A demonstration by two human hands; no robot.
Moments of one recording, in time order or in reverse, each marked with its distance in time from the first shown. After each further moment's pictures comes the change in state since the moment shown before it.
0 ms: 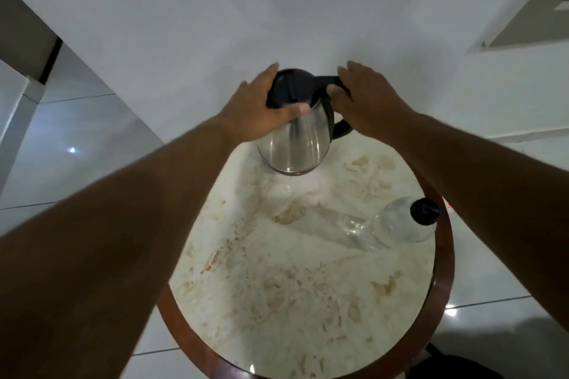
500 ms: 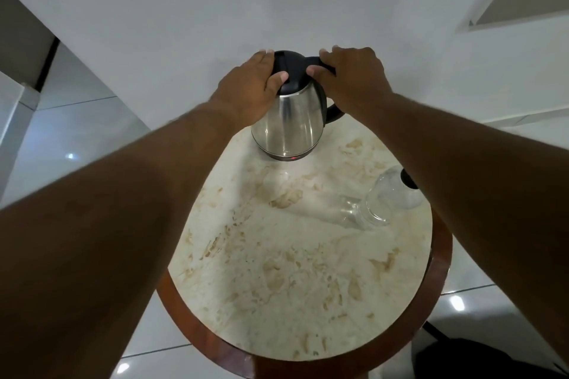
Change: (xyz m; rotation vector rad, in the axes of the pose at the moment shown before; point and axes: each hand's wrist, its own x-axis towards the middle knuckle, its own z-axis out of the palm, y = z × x) left_hand -0.010 0.011 0.004 0.451 0.046 0.124; right_hand -0.009 -0.010 0.011 -0.075 0.182 0.035
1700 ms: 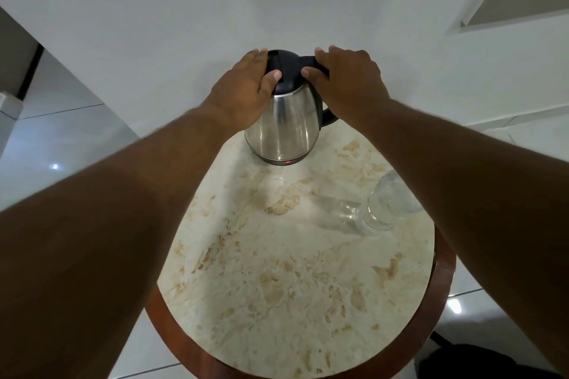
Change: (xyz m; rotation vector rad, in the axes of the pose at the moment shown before) left_hand 0.001 -0.004 0.010 -0.122 0.072 0.031; right_hand -0.002 0.003 0.012 -0.077 0.099 -0.028
